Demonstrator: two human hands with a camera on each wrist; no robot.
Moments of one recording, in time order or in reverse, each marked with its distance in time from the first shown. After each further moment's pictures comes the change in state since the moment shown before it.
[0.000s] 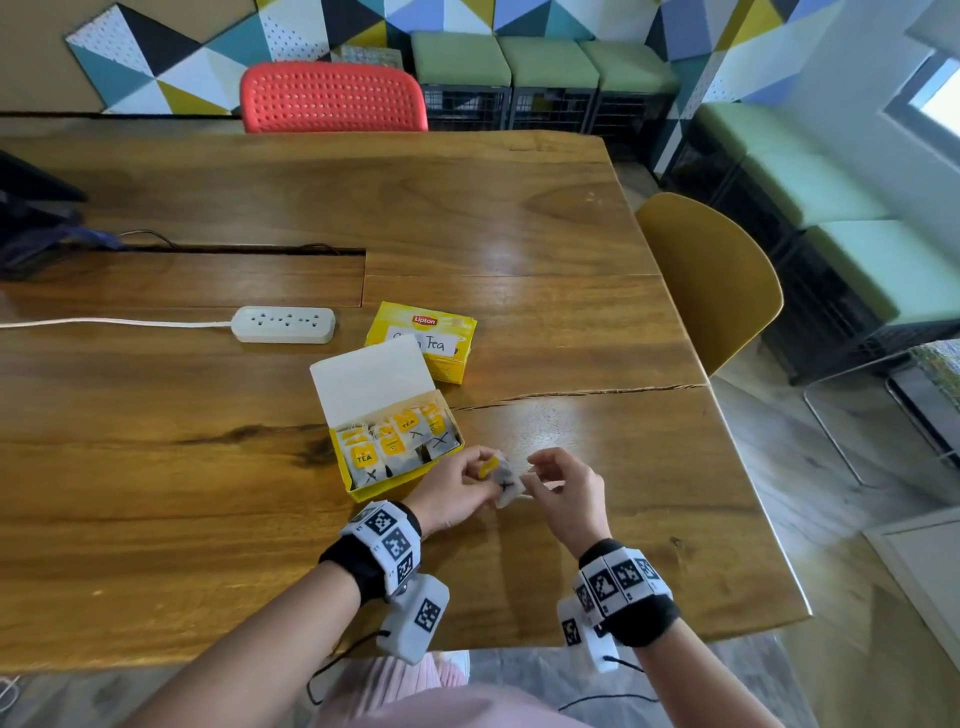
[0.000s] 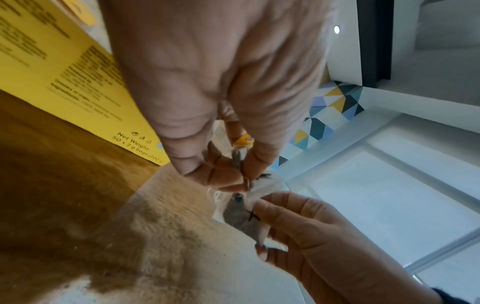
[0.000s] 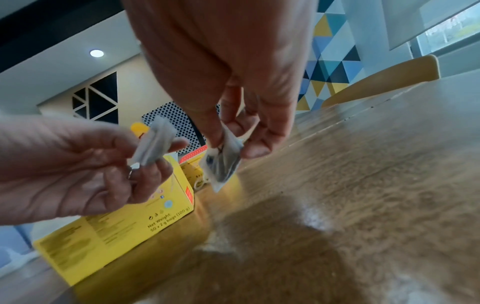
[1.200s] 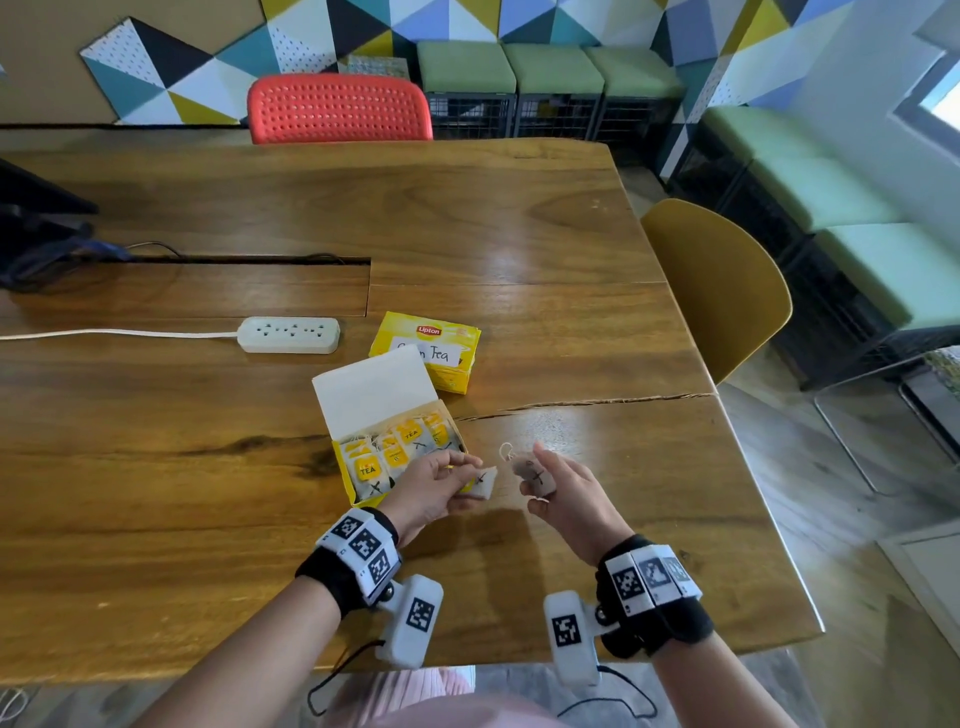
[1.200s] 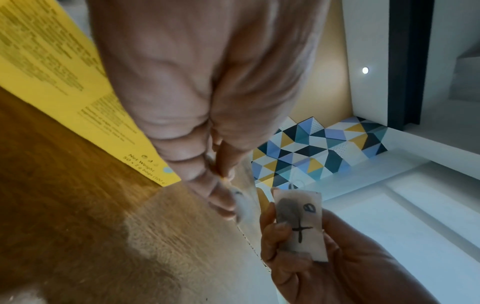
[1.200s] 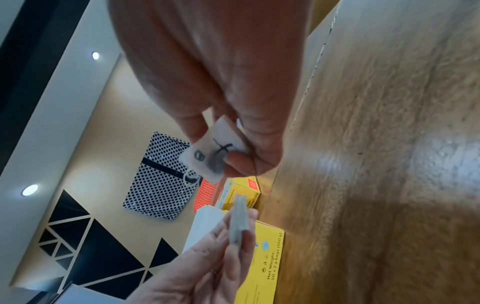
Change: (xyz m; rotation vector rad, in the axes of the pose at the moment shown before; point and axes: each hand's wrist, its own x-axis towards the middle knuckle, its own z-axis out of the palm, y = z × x) left_hand -0.005 0.009 -0.023 -0.465 0.101 -0.220; right_hand 0.006 -0.043 -0.019 0.758 -0.342 0.473
